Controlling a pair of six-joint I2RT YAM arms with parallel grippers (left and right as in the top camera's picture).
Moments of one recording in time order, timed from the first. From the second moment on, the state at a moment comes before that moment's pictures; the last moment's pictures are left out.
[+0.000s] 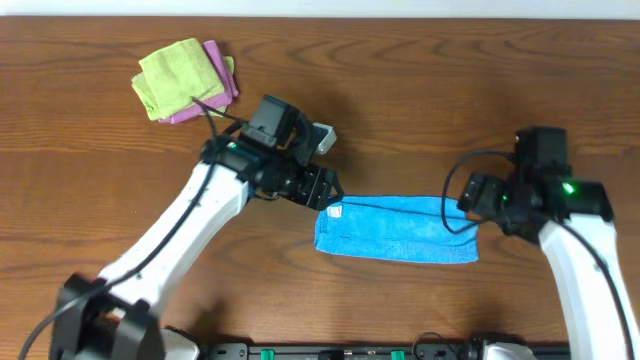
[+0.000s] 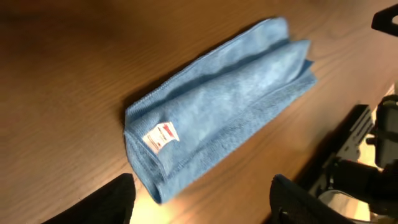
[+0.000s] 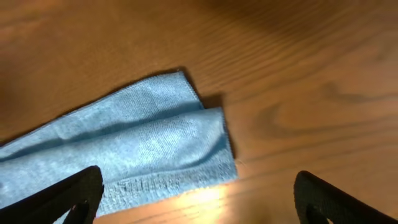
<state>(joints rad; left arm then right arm) -0.47 1.55 1.20 -0.79 0.55 -0.11 -0.06 1.22 1.01 -1.06 0.04 0.41</state>
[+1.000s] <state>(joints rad) -0.57 1.43 0.77 -0.35 0.56 -0.31 -0.03 1.04 0.67 -0.88 -0.13 0.46</state>
